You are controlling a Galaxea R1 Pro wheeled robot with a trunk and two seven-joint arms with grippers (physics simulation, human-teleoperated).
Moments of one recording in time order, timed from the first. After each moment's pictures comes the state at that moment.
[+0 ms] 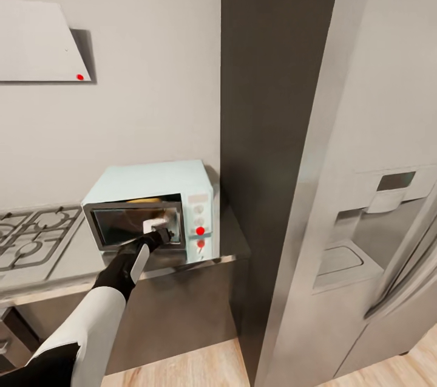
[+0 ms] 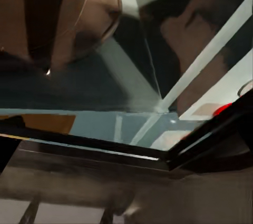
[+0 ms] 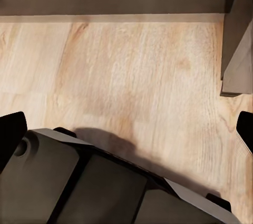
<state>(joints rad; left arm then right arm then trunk) -0.83 -0.08 0.23 -0.63 0.06 0.31 -0.05 0.14 0.03 0.16 -0.57 0.07 -0.37 0.27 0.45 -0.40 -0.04</state>
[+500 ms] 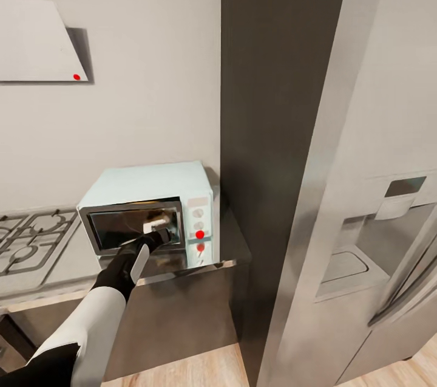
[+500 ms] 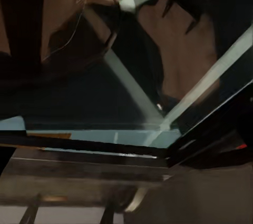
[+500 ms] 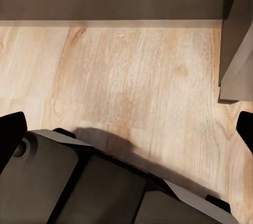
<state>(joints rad) -0.83 -0.08 0.23 -0.63 0.05 0.31 -0.05 0.13 0.03 0.16 -0.57 0.07 -0.37 0.27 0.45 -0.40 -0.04</state>
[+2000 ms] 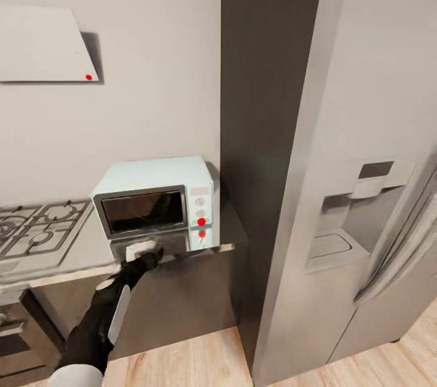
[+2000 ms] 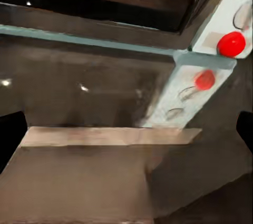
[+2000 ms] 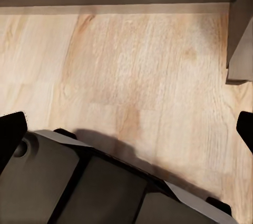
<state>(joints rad) -0.46 -0.08 0.22 -1.09 0.06 0.30 -0.12 0.13 0.03 0.17 -0.58 0.08 -0.37 0.27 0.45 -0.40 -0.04</state>
